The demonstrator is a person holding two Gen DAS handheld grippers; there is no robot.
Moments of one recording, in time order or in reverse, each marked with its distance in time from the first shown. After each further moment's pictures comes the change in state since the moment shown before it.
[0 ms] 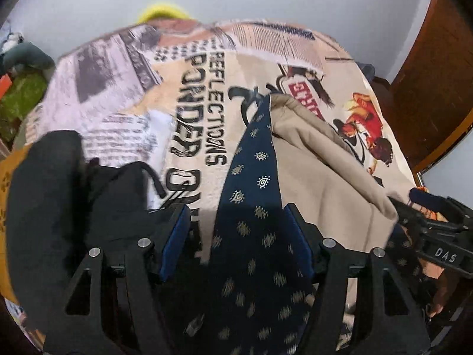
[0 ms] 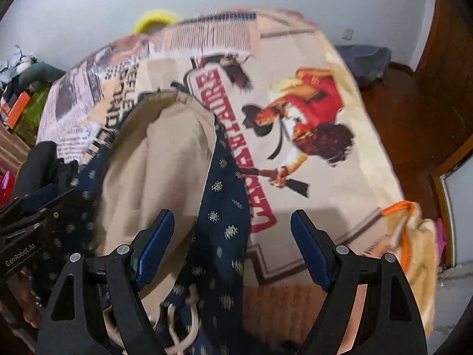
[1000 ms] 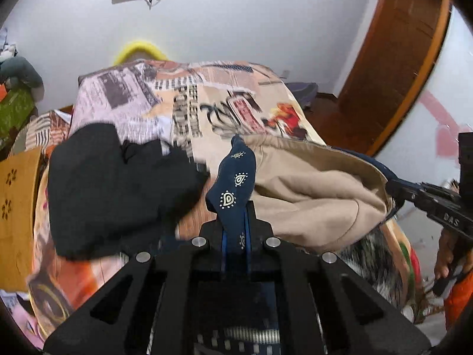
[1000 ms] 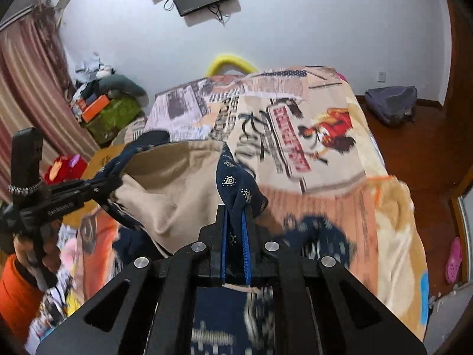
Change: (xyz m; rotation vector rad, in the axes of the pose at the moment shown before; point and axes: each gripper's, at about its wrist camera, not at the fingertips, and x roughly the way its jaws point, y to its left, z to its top) left arm -0.214 0.016 -0.143 0.086 -0.166 -0.189; right arm -0.213 0.024 -0.151 -0.136 -0.214 0.233
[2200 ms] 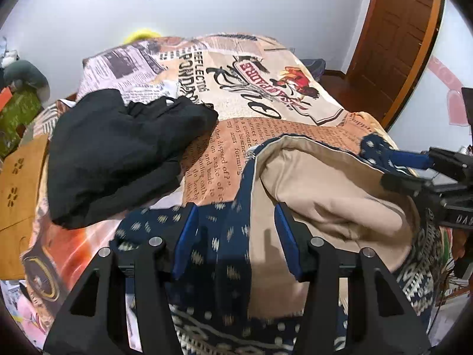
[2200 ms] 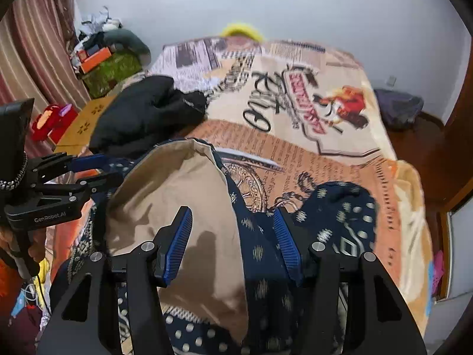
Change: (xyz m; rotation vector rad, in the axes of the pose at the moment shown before) left arm 0.046 0.005 -0.061 0.056 0.061 0.074; right arm 0.072 0.027 -0.042 -0.148 0.126 -0.055
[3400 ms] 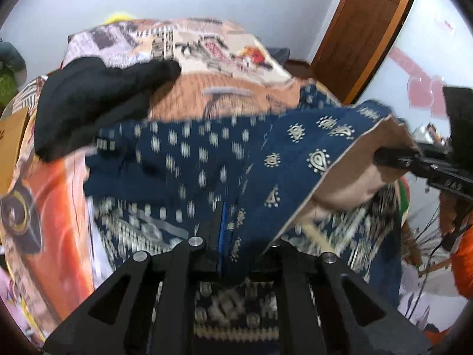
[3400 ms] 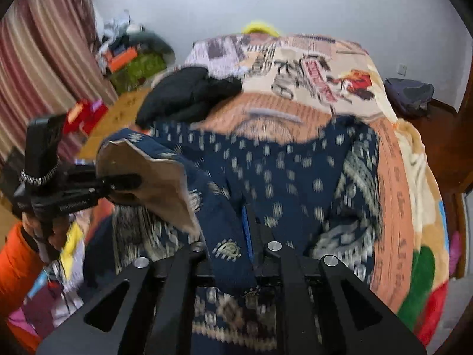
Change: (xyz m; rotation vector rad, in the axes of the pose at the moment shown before) left arm -0.072 -0.017 -0.115 0.017 0.053 -0.170; right arm -0.078 0.034 -0.091 -0.006 0.006 0.116
